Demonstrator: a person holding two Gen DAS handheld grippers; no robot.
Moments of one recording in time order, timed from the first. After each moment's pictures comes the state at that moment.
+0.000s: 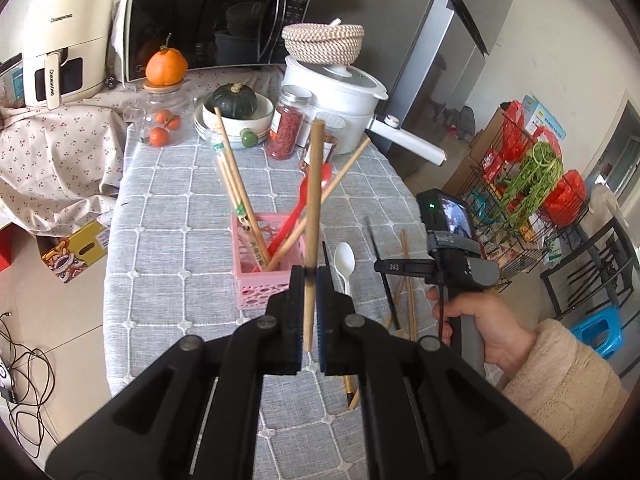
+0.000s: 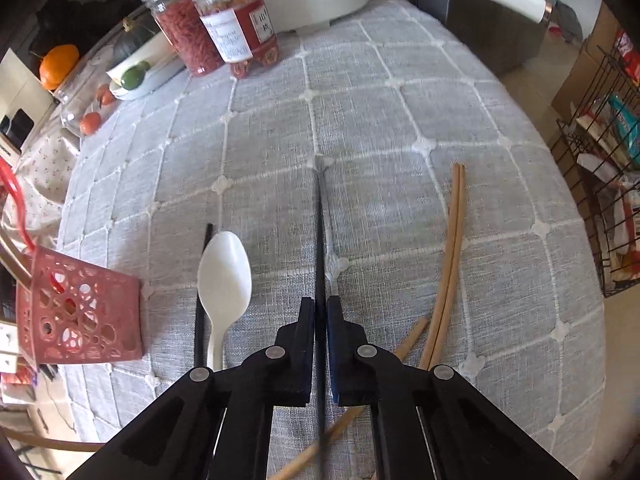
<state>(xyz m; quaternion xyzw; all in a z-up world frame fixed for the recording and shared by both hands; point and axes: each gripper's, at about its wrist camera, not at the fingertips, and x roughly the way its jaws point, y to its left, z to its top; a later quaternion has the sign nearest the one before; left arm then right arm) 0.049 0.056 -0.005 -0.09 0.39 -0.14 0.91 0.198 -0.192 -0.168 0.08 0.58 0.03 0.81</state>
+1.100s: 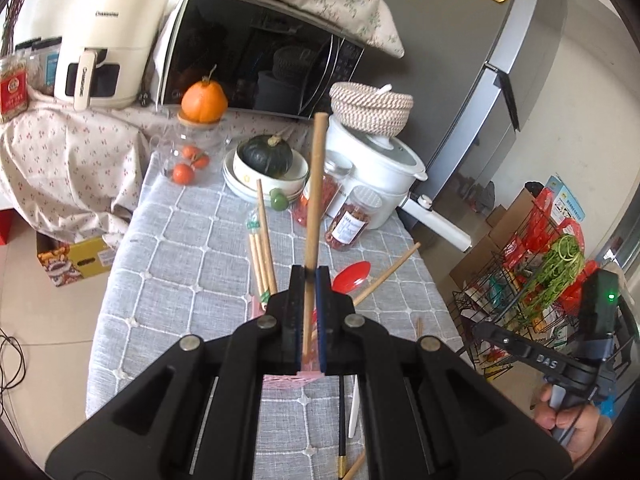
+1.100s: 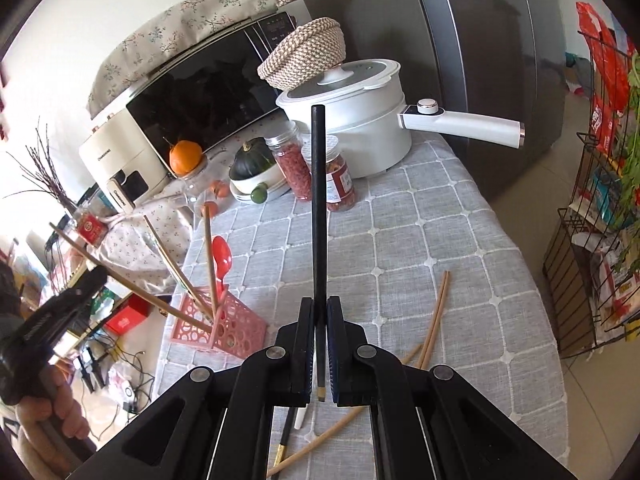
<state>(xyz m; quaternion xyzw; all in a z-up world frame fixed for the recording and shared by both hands) 0.099 0.076 -0.010 -0.17 0.32 -0.08 0.93 0.118 -0.230 -0.032 0.14 0.41 0.14 0.89</state>
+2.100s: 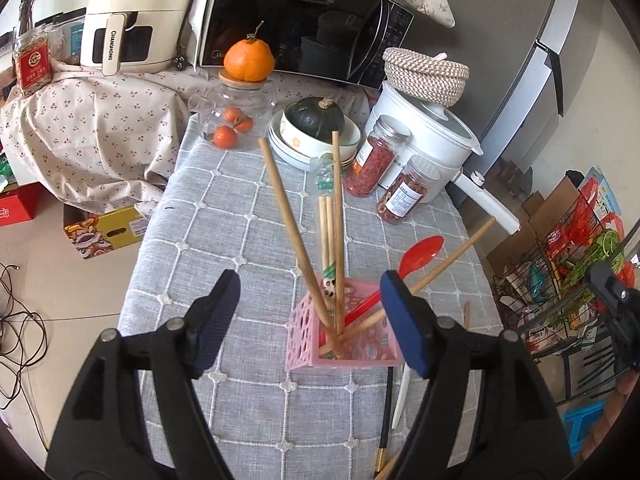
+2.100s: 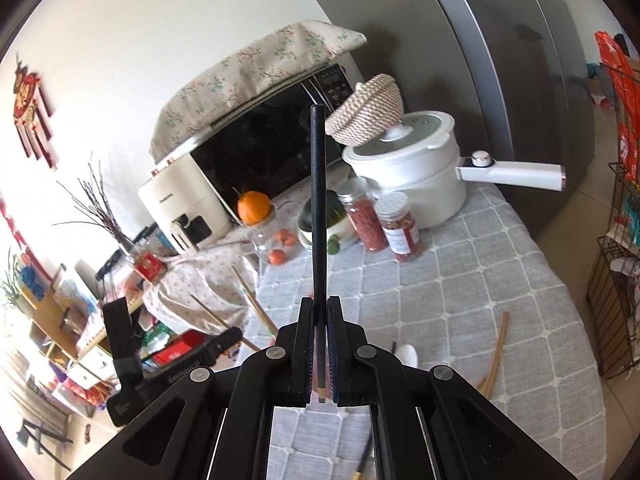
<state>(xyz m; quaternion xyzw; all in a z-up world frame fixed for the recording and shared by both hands) 0.110 0.095 -0.034 -0.15 0.38 -0.01 0.91 0.100 -0.203 0.020 0.19 0.32 0.21 0.90</state>
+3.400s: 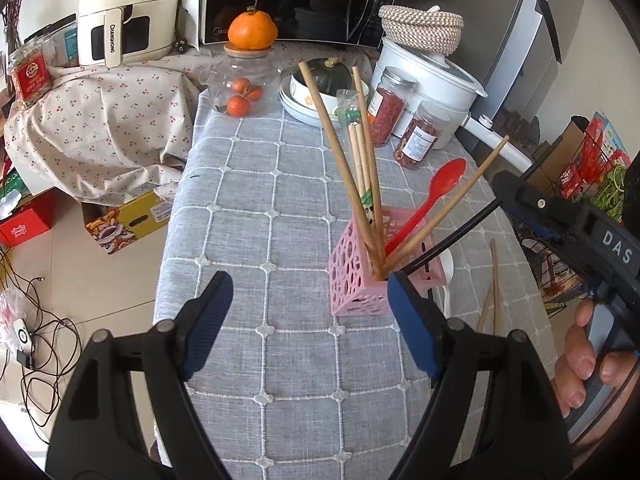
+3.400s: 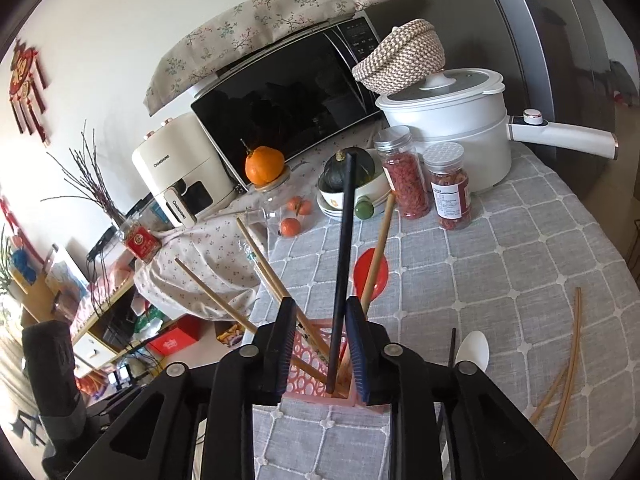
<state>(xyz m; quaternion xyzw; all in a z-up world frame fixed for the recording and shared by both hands) 0.085 0.104 -0.053 -0.08 0.43 -0.02 0.90 0.130 -0.115 -0.040 0.18 0.34 0.22 0.90</state>
